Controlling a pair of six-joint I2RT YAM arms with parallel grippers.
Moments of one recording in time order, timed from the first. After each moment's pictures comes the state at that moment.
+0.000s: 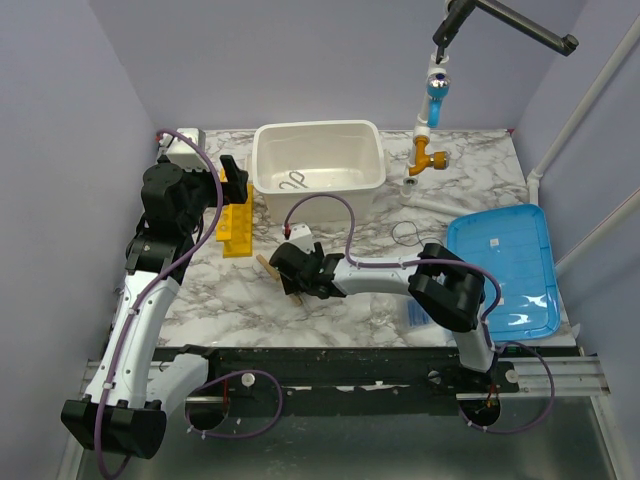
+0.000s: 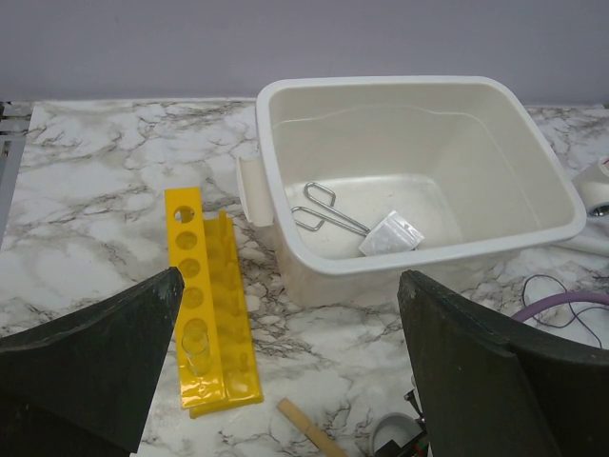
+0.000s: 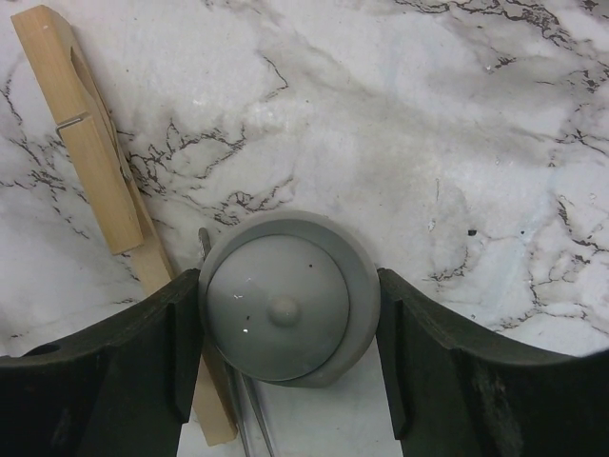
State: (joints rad) left arm -0.15 0.97 1.09 -0.29 0.07 -0.19; right arm 1.13 2.03 1.34 -0.26 0.49 0.61
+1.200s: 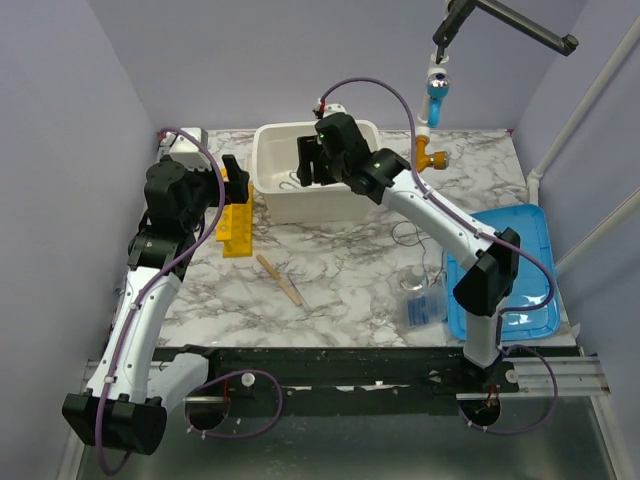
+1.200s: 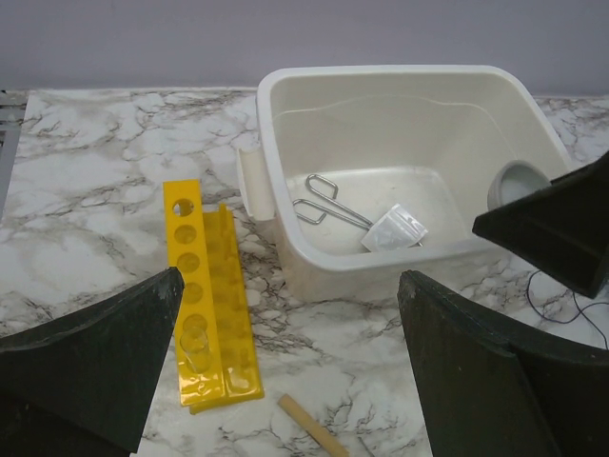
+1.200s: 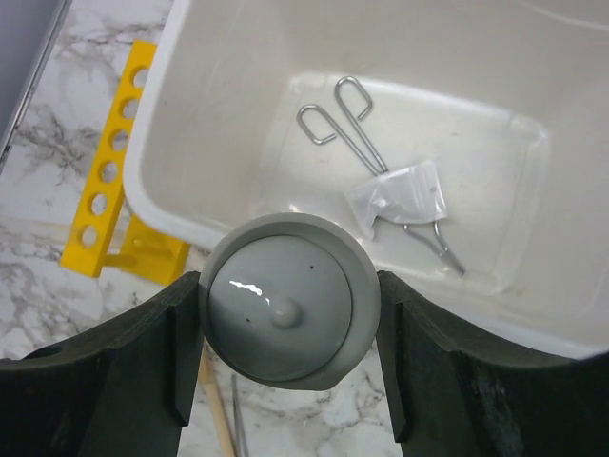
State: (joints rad) left arm -0.15 0.99 1.09 -0.29 0.07 -0.19; right arm 0.81 1.91 1.95 -0.62 0.26 0.36
